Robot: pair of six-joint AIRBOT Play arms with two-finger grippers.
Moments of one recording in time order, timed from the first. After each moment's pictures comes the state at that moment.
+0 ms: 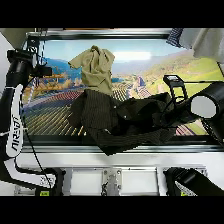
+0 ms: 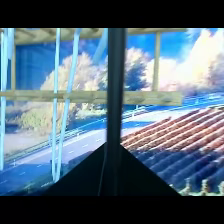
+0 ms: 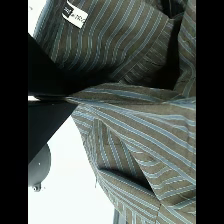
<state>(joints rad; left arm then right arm) -0.05 -1.59 1.69 1.99 -1.13 -1.64 0.51 -0.96 1.27 -1.57 1.71 2.01</state>
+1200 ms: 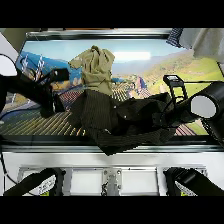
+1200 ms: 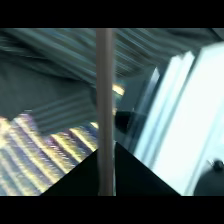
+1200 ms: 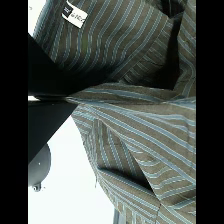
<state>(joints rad) -0.04 -1.19 1.38 1.19 -1.78 -0.43 0.51 -0.96 1.27 -1.57 1.71 2.01</state>
